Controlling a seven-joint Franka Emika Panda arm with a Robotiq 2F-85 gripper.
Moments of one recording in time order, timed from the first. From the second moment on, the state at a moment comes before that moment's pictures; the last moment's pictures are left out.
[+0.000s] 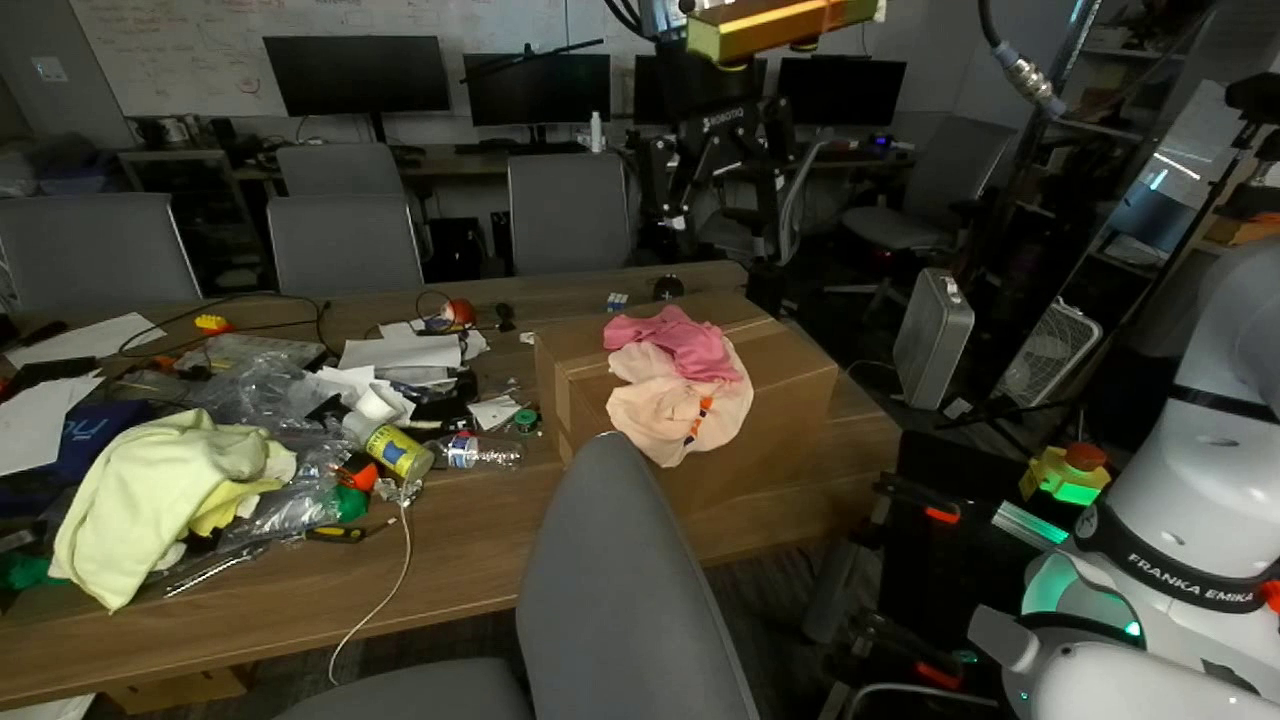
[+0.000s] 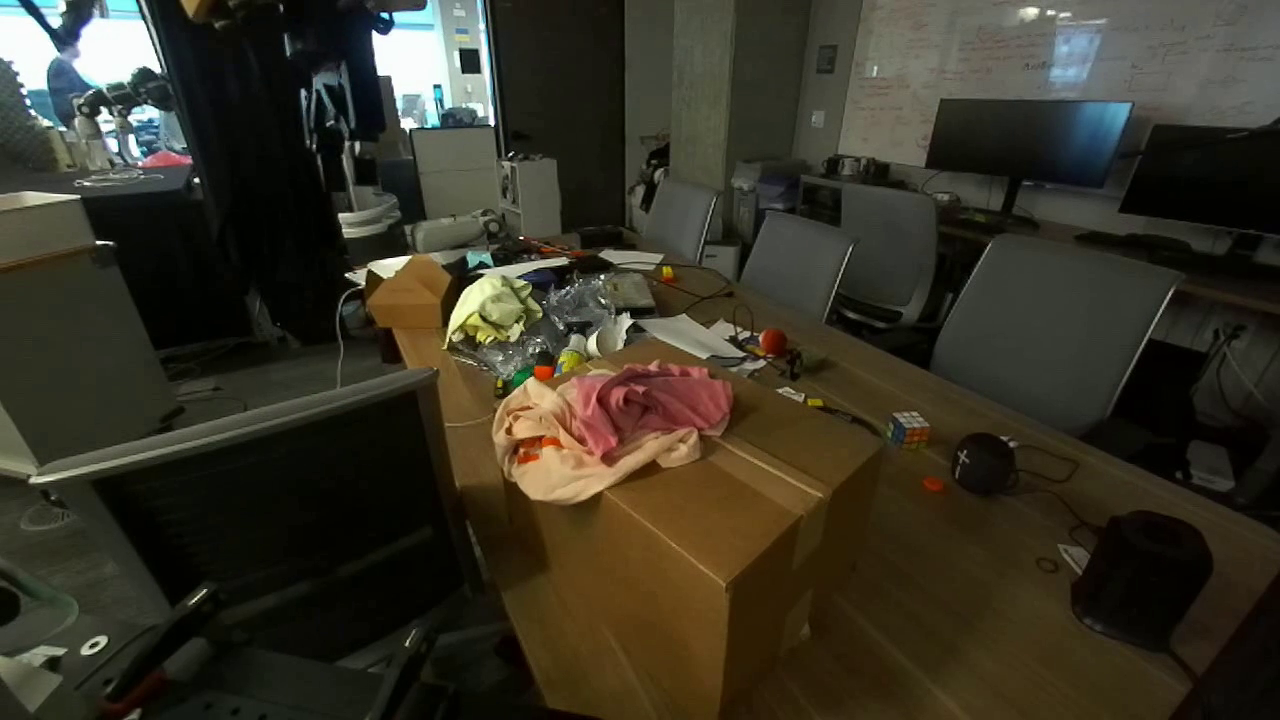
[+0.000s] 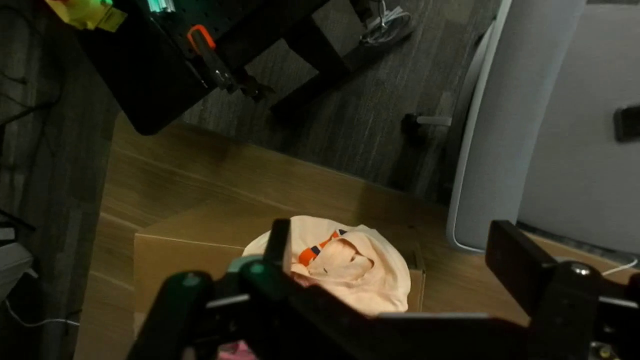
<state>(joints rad) 0.07 -0.16 0.08 -2.02 -0.05 1.62 0.70</state>
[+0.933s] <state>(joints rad) 0.05 -0.43 0.04 -2.33 -0.05 1.83 0.15</state>
